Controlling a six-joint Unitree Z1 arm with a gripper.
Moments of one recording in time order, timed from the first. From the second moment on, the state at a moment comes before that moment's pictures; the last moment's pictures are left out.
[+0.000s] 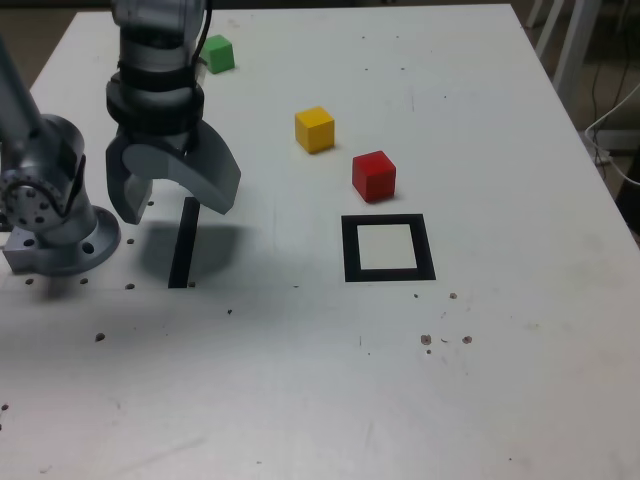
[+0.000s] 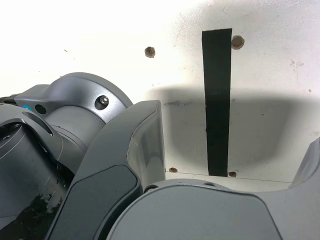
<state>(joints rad) 0.07 1.50 -0.74 1.06 0.03 0.14</state>
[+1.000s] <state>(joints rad) 0.07 1.57 -0.95 1.10 0.01 0.10</state>
